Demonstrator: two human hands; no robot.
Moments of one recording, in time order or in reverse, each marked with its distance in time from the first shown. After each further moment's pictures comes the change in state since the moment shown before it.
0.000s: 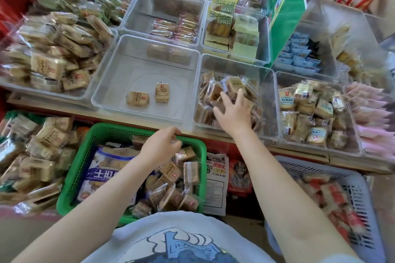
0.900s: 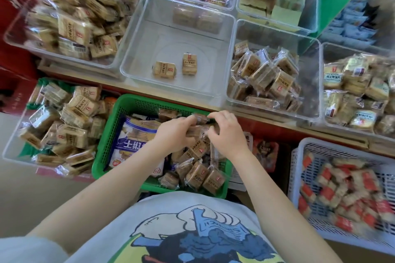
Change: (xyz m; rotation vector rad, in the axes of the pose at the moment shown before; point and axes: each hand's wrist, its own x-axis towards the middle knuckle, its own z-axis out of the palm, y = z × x) left_hand -0.014 -0.061 0.011 0.278 -0.105 0.122; right_hand -0.100 -0.060 0.087 0.259 -0.044 -0.325
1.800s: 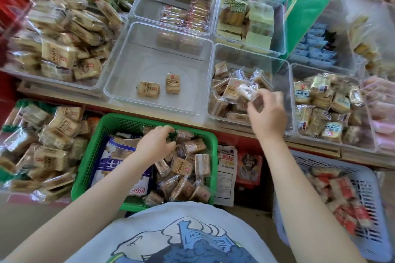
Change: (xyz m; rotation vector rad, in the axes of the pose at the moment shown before) left_hand 0.007 -0.003 -0.012 -0.153 0.030 -0.183; right_hand 0.033 0.053 -0.125 -0.165 0.563 0.212
